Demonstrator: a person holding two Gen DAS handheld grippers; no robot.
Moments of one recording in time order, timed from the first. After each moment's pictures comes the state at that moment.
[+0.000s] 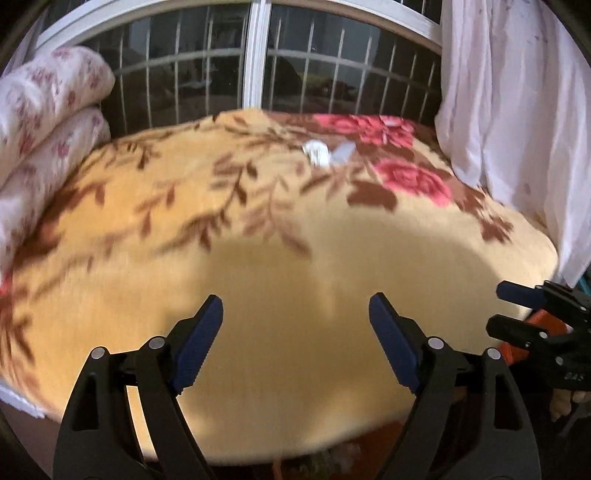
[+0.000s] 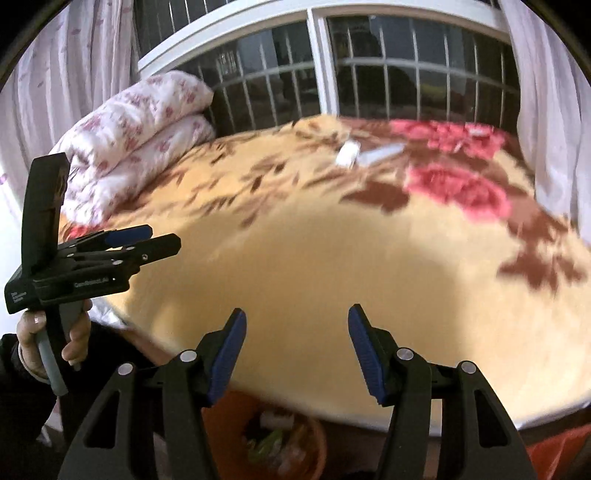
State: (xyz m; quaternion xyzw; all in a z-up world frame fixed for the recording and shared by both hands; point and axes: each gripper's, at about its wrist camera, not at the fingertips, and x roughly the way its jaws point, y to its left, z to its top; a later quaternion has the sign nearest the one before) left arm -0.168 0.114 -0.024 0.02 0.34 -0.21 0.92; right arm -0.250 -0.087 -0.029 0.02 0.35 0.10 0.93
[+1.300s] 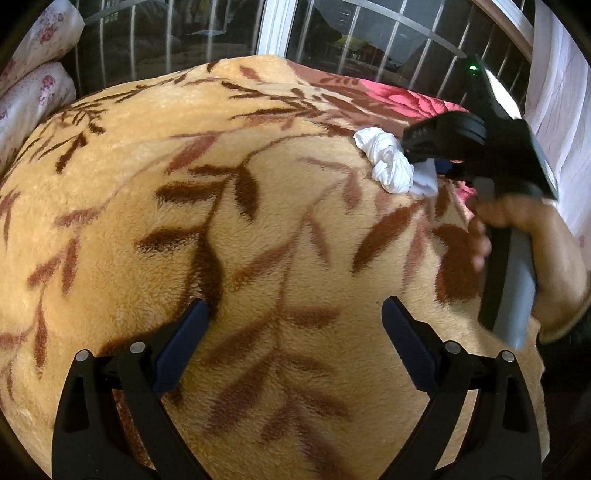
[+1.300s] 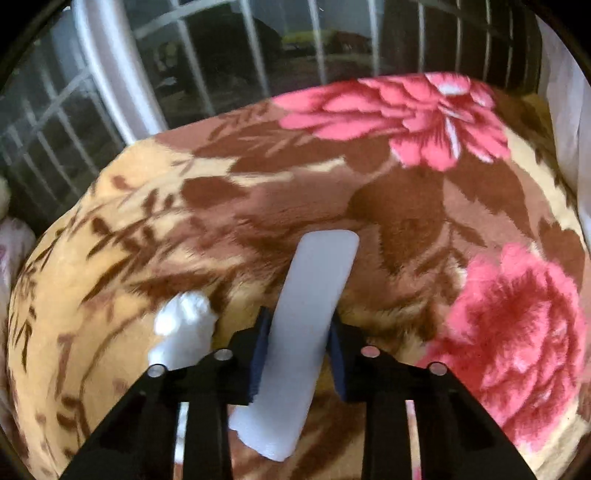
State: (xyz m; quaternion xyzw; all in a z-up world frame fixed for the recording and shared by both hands) left arm 0.020 0.064 -0.073 -0.02 0.44 -0.17 0.88; right arm 0.136 -0.154 -0.061 0.14 0.42 -0.12 0.89
